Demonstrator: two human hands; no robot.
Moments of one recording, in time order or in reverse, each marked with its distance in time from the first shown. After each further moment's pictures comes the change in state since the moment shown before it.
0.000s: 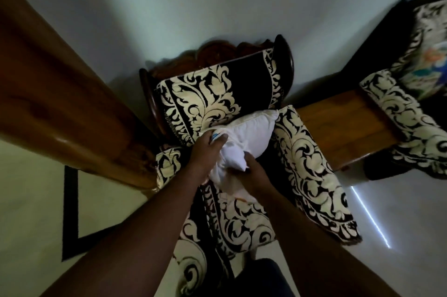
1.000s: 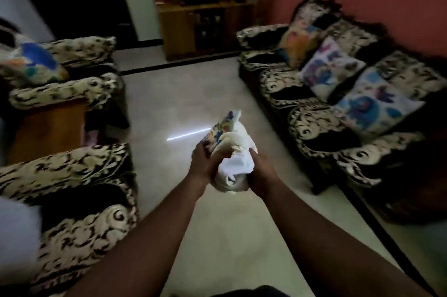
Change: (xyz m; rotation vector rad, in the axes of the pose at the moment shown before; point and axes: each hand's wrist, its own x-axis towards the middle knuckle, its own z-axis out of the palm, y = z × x) left_hand -0.630 -0.180 0.170 0.509 -1.464 0.433; right_hand -0.761 0.130 0.111 1.082 1.625 0.005
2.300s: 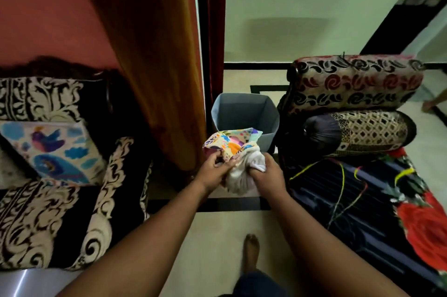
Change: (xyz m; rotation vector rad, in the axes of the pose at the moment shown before) left_hand -0.024 0.044 1.128 0.309 -1.258 -0.175; right_hand -0.125 -0.117 -1.003 -0.227 1.390 0.046
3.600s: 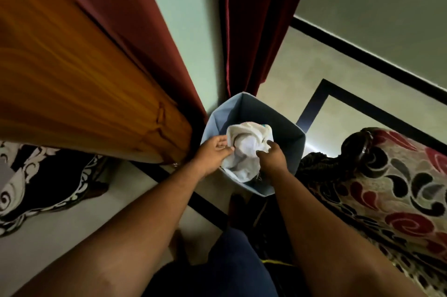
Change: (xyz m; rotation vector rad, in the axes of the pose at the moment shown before) left_hand 0.464 0.076 0.108 0.048 0.470 -0.300; right_hand 0.603 0.053 0.026 -0.298 -0.634 0.272
